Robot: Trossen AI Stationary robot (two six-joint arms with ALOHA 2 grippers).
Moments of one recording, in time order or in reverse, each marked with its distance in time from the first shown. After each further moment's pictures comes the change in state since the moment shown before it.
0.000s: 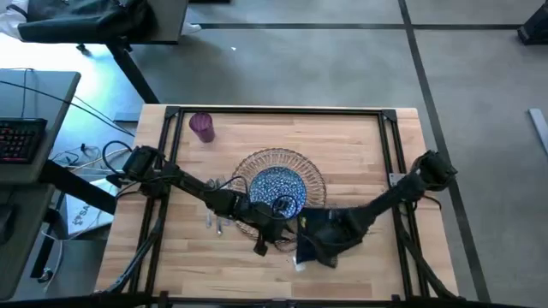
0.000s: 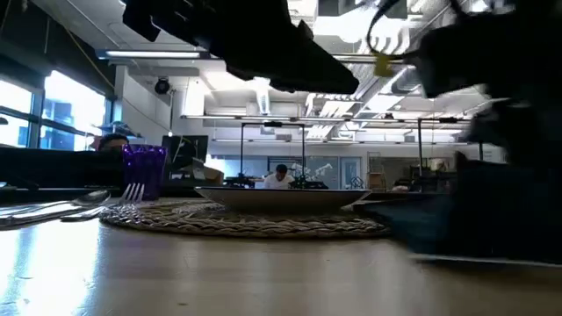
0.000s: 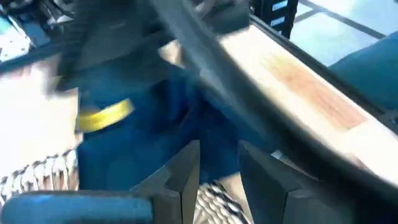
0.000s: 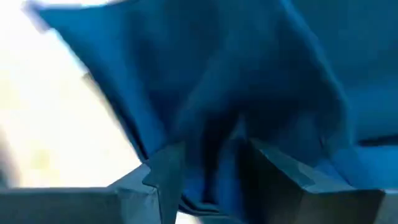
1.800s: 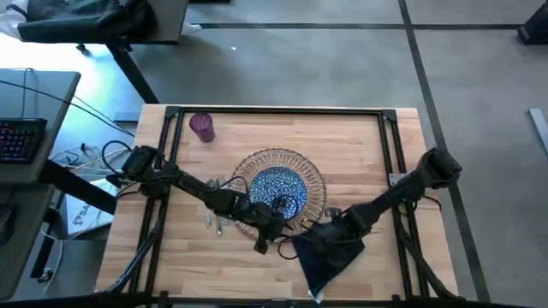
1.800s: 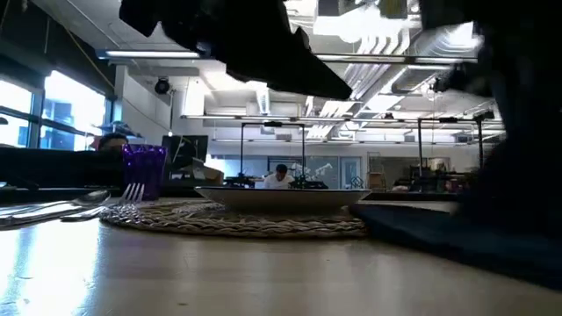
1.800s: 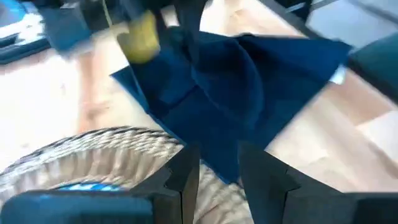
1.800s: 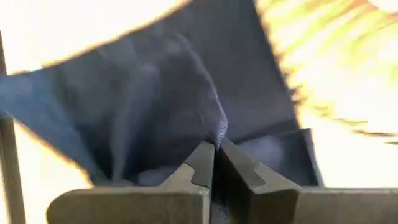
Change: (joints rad) left arm -0.014 -0.043 0.000 -0.034 -0.153 0.019; right arm -0.007 -0.152 0.103 -0.265 0.307 -0.176
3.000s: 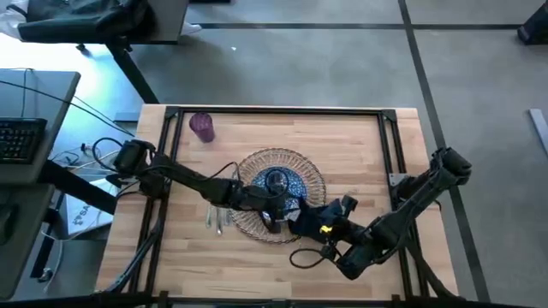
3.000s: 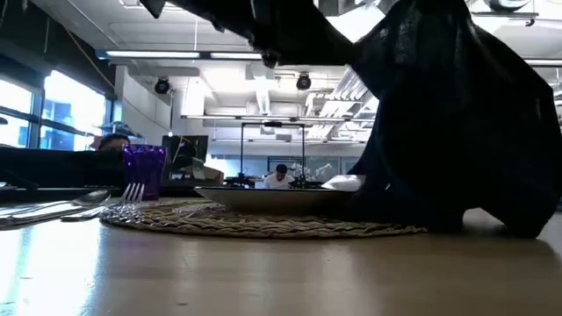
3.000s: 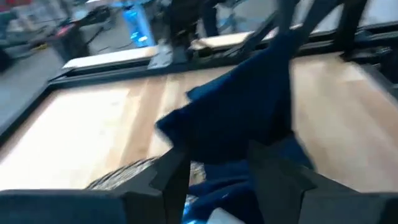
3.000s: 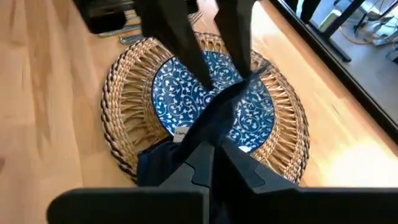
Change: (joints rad) left arm 0.063 -0.075 0.000 0.028 -0.227 -0.133; right arm 0.160 0.023 0.189 -0.188 0.680 0.247
